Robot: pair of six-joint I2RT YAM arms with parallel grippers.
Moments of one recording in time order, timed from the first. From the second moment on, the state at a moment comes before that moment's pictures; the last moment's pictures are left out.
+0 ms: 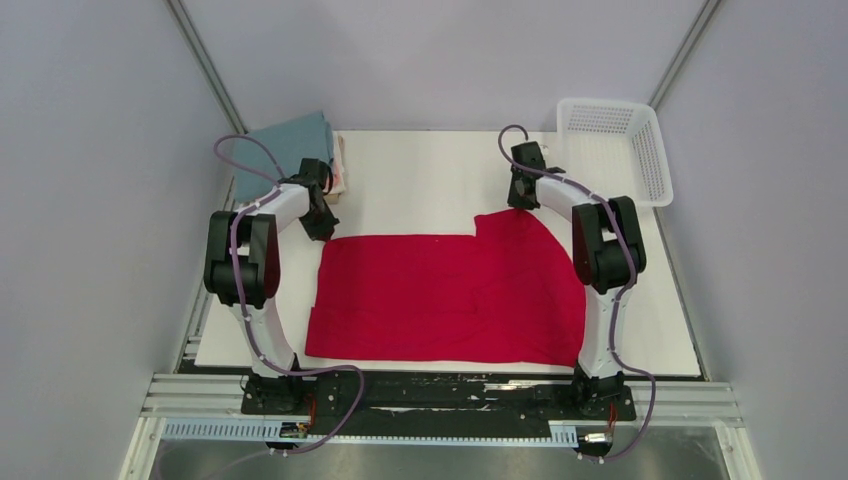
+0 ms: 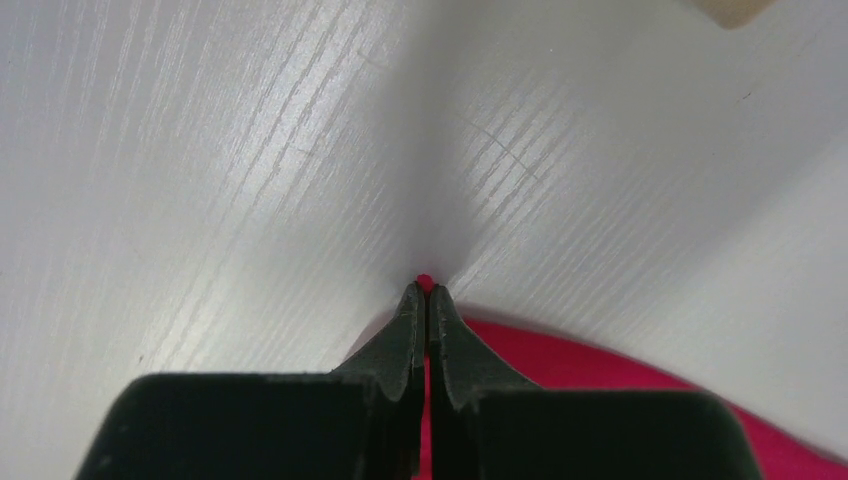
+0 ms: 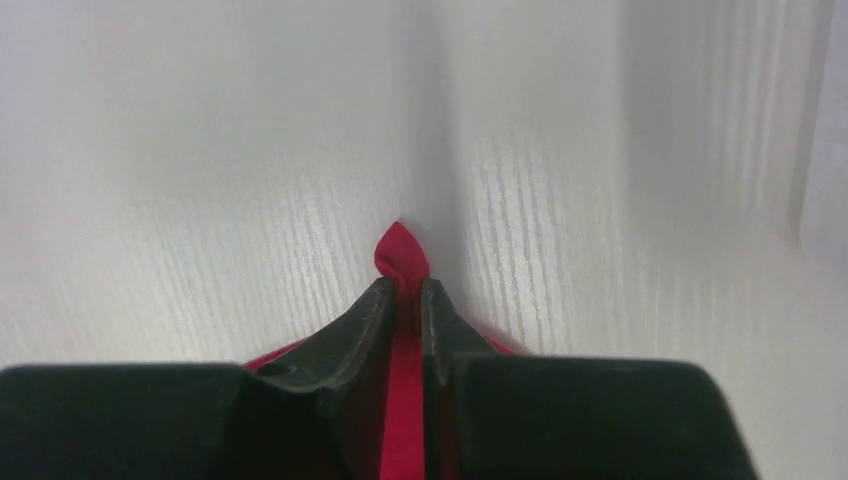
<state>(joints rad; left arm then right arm) -0.10 1.90 1.28 -0.60 -0.17 -0.64 0.23 2.11 1.50 -0.35 0.22 0.36</state>
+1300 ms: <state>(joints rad) -0.14 1.40 0.83 -0.38 -0.12 -0.63 0.35 1.28 0.95 -0.50 0.18 0.36</state>
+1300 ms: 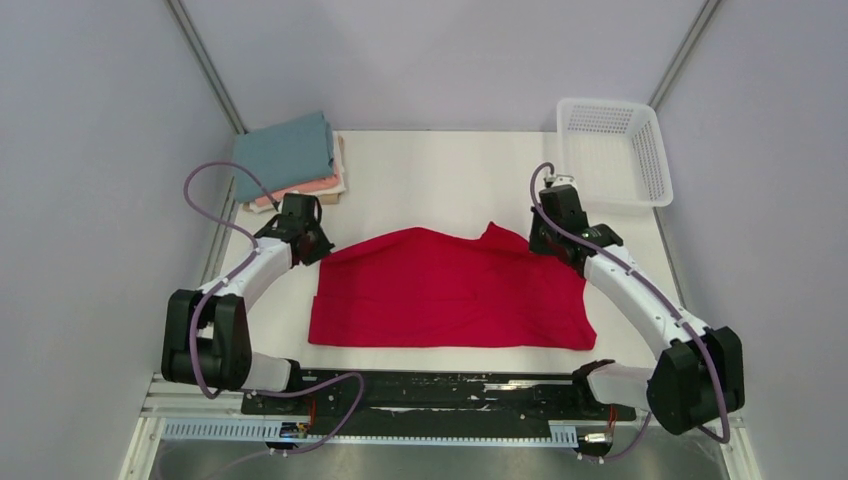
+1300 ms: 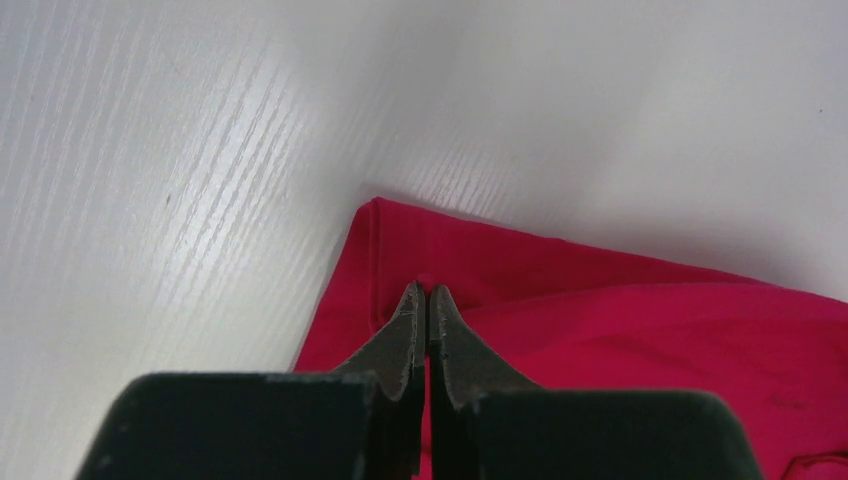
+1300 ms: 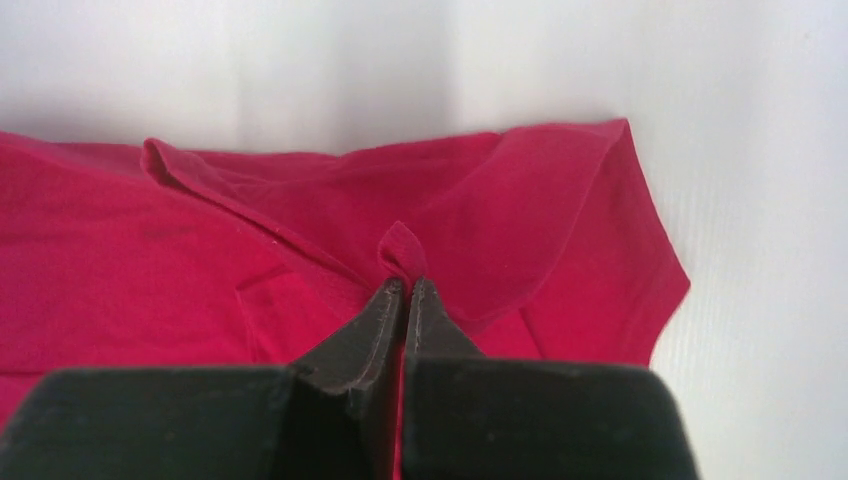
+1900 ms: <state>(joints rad) -0.14 1.33 0.74 -0.37 -0.15 -0.67 0.41 1.05 0.78 -0.75 0.21 0.48</state>
